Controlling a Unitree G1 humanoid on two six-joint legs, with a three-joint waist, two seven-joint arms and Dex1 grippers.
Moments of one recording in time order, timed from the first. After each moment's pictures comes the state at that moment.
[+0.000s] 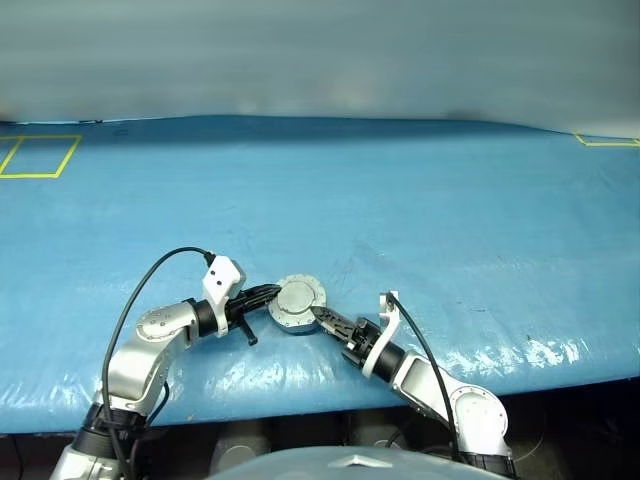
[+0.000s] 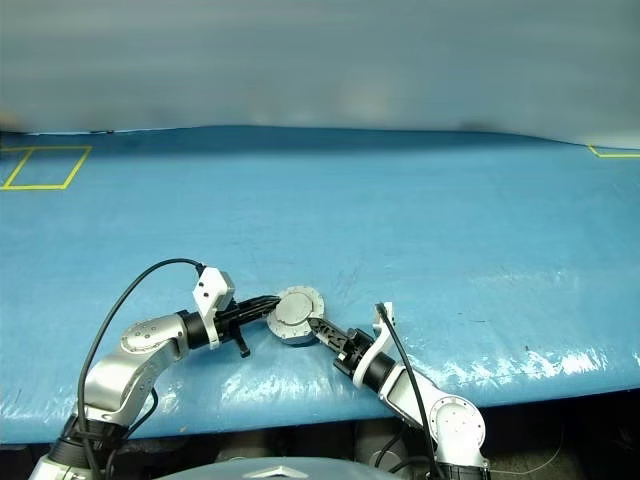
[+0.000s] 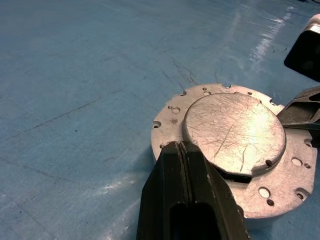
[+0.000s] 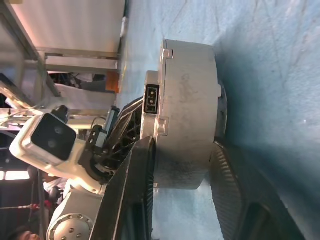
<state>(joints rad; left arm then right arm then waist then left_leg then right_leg) -0.01 0.49 -0.11 -0.19 -0.33 0.41 -0.79 0.17 0.00 -0.08 -0.22 1.25 1.01 0.11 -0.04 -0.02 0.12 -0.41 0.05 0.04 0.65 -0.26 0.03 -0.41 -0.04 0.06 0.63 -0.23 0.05</state>
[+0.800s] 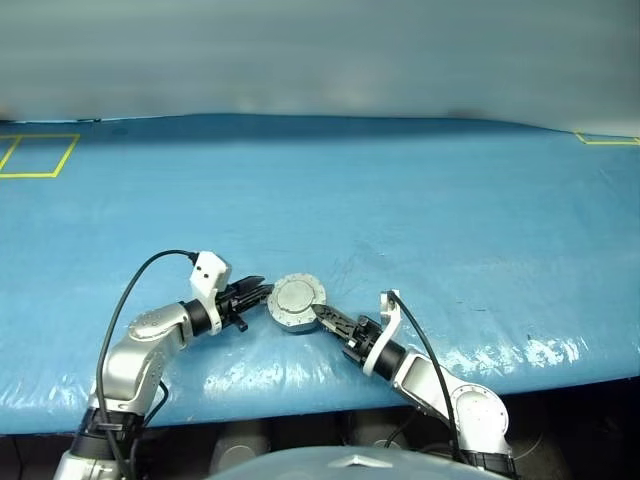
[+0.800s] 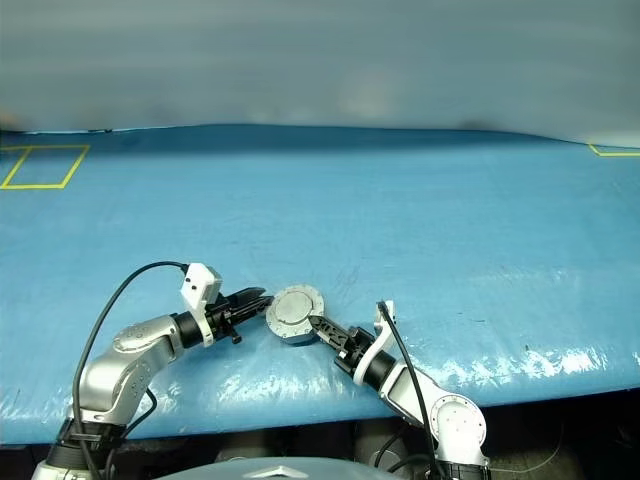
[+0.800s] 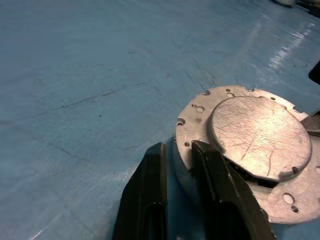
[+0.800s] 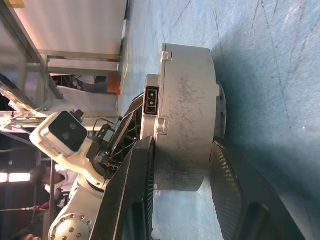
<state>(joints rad) 0.01 0.43 0.01 -0.20 -0.43 0.54 -0.68 0.16 0.00 -0.09 -0.22 1.27 1.01 0.10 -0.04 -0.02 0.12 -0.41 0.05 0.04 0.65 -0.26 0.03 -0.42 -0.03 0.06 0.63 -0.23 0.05</state>
